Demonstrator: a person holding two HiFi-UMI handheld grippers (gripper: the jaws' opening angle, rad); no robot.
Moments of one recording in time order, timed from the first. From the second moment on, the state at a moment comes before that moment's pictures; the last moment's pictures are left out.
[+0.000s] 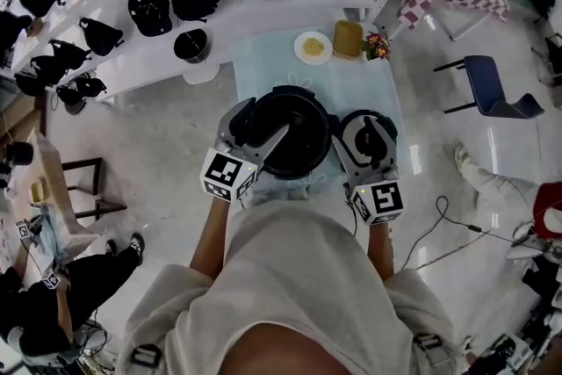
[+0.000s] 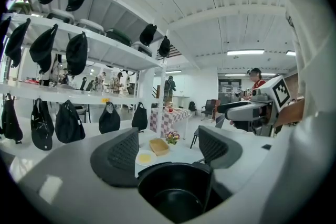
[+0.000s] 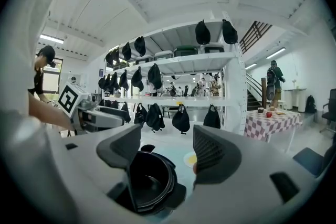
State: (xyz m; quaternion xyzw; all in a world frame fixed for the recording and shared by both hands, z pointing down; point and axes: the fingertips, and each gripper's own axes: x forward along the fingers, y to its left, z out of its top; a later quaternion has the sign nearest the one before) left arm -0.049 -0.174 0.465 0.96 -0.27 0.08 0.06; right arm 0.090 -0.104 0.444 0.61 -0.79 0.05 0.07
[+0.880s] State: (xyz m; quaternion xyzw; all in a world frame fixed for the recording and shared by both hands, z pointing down) left arm 0.052 -0.146 0.478 0.98 -0.15 0.09 0.06; right arm 0.171 -0.047 0.486 0.69 -0.71 0.10 0.11
